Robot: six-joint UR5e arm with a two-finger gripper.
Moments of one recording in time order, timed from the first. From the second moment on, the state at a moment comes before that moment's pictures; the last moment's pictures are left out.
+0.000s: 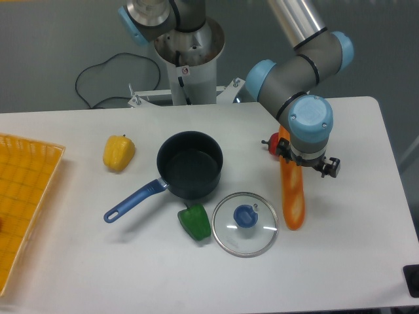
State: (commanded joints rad) arm 2.68 -2.02 -1.66 -1.04 1.80 0.86
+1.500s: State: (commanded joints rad) arm 2.63 -2.18 -1.55 -0.94 1.66 0.80
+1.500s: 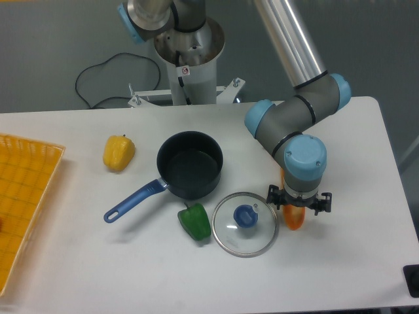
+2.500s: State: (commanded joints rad) arm 2.64 -2.18 -1.55 -0.94 1.65 0.82
